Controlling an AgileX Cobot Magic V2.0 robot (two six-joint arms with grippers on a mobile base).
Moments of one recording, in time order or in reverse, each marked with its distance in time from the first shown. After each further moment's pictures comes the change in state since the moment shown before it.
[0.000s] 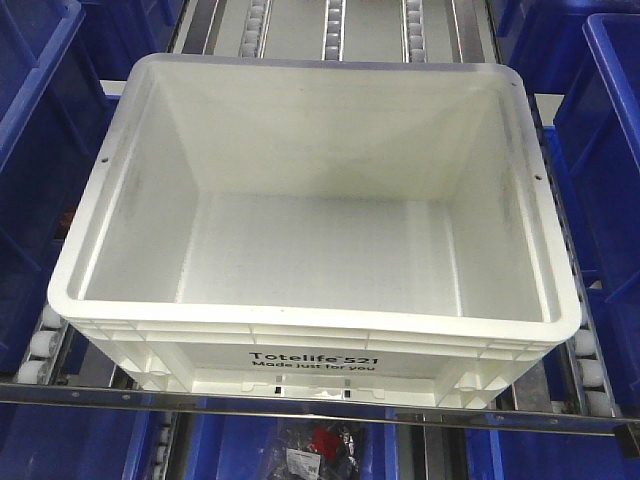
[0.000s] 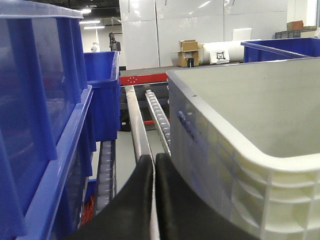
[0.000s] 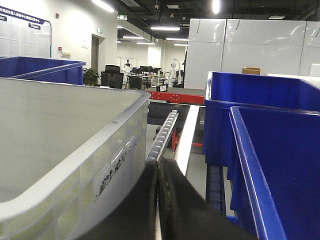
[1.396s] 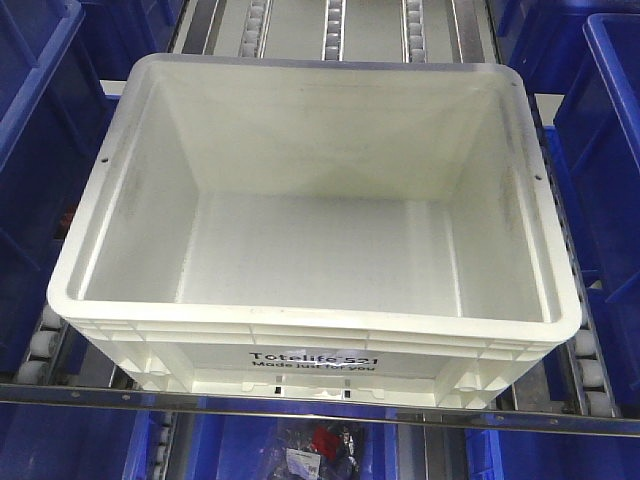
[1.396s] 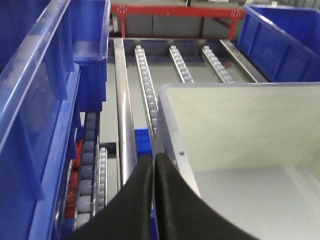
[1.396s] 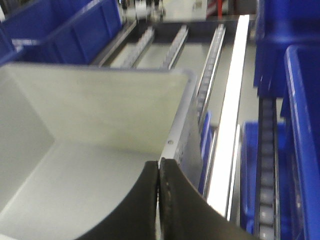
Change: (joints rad) left arm 0.000 0.529 -0.714 -0.026 0.510 -0.111; right arm 0.000 0.493 -0.773 0.089 0.776 0.128
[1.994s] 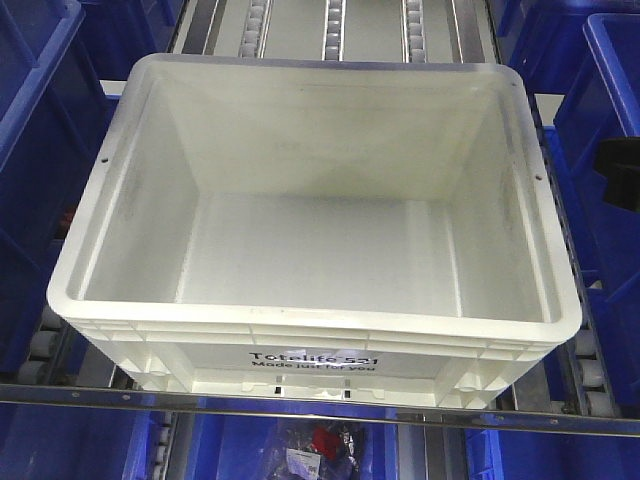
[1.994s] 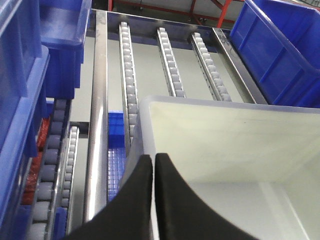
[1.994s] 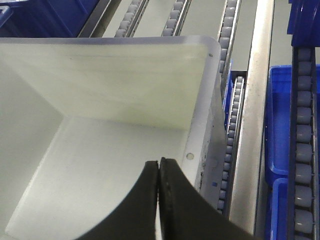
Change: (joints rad) left arm 0.000 0.312 -0.157 -0.149 -0.061 -0.003; right arm 0.000 0.343 -0.141 0.093 0.010 0.000
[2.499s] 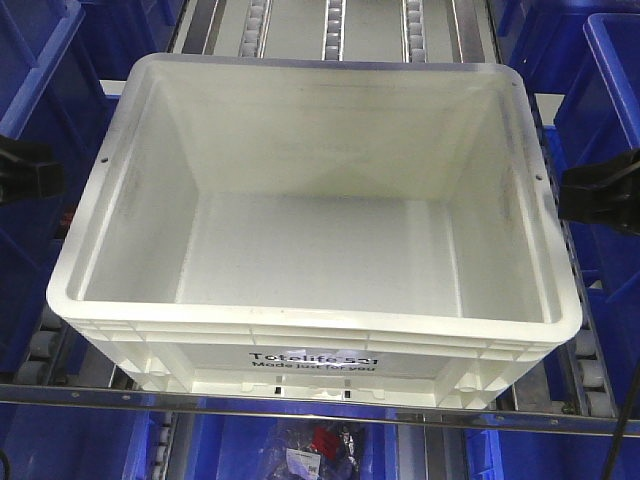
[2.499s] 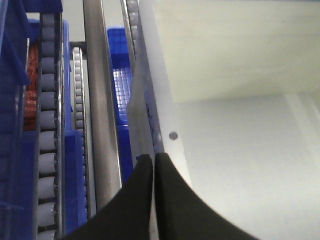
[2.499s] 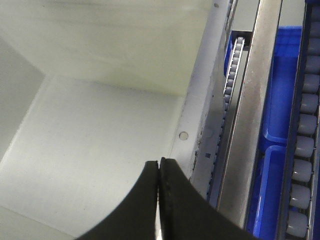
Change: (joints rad) left arm 0.000 0.187 -0.079 -0.003 0.228 0.104; right arm 0.000 0.116 -0.001 0.000 0.041 -0.062
